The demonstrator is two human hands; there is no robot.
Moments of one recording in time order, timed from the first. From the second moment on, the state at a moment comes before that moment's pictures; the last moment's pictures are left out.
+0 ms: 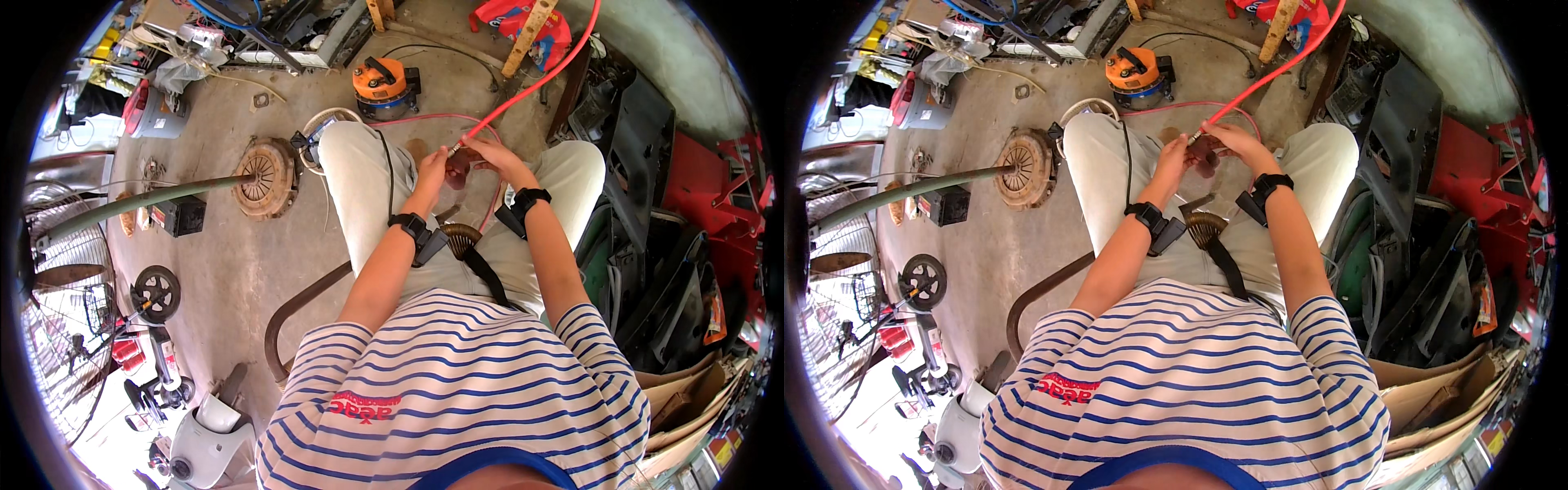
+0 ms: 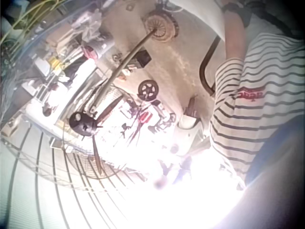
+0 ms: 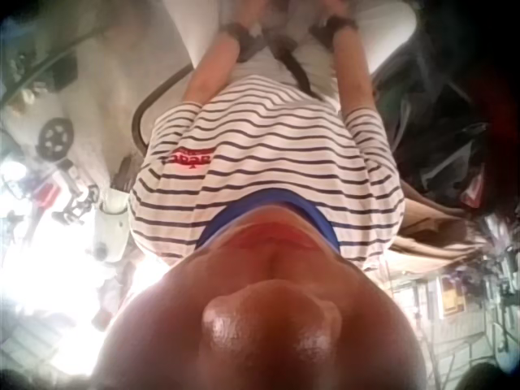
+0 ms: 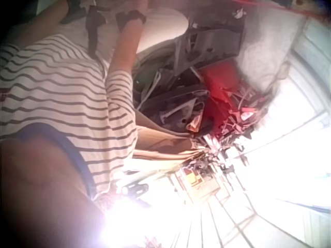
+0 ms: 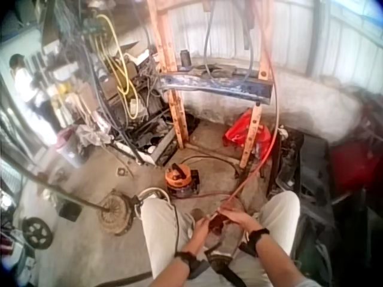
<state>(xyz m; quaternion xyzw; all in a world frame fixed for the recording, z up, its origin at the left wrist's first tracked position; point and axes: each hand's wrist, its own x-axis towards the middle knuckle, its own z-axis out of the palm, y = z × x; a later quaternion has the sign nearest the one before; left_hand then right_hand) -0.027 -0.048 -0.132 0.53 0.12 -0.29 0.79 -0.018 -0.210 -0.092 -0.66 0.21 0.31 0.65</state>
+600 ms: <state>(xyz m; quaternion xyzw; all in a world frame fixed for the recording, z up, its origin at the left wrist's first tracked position) -0.033 -0.054 -0.140 0.60 0.02 -0.23 0.77 -0.024 -0.229 -0.098 -0.71 0.09 0.30 0.63</state>
